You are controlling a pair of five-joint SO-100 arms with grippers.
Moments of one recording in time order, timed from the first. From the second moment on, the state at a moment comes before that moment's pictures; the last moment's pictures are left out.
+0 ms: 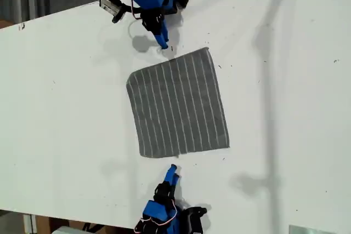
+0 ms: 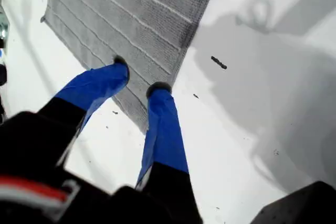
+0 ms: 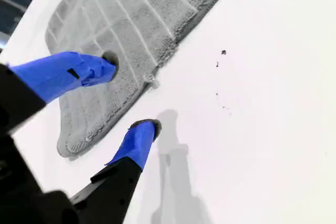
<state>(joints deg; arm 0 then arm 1) -2.2 198.3 178.4 74.6 -85.3 4.4 188.7 163.6 84.5 88.3</state>
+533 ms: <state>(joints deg) -2.1 198.3 178.3 74.5 -90.9 -1.8 188.8 163.6 84.7 88.1</state>
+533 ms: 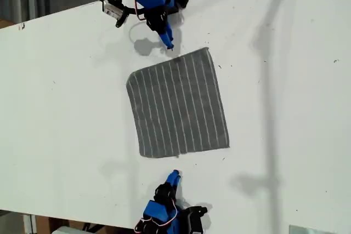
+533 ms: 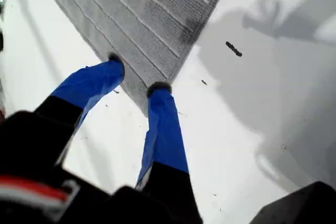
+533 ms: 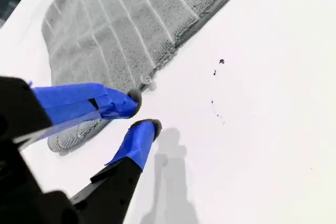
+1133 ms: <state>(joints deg) -3.5 198.3 178.9 74.2 -90.7 -21.9 92.2 116.2 70.8 82.8</state>
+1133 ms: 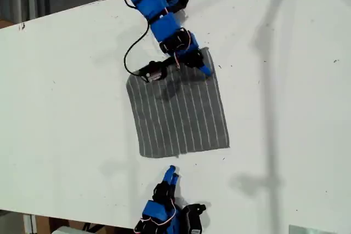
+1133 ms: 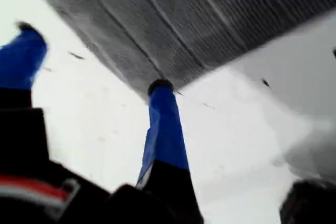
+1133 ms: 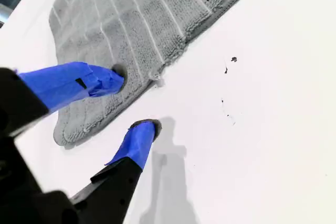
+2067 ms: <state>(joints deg) 1.9 194.8 176.3 70.5 -92.1 -24.5 84.4 115.0 67.3 86.0</state>
